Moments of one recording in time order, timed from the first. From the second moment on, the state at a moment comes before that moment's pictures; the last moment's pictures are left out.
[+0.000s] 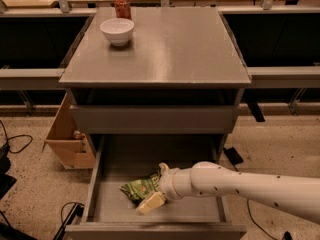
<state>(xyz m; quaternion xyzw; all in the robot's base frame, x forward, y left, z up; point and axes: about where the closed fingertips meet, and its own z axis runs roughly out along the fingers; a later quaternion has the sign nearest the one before) 0.489 0.039 0.496 -0.47 0.77 0.27 0.32</state>
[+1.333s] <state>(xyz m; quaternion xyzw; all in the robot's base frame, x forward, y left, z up) 0.396 -0.037 0.660 -0.54 0.79 0.15 0.25</state>
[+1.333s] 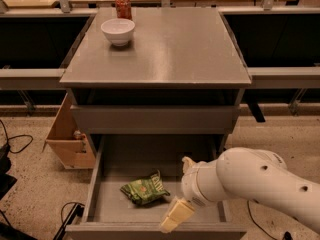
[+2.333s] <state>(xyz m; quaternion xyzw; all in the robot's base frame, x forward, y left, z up) 0.408 -0.069 0.700 -0.55 0.79 0.09 0.25</state>
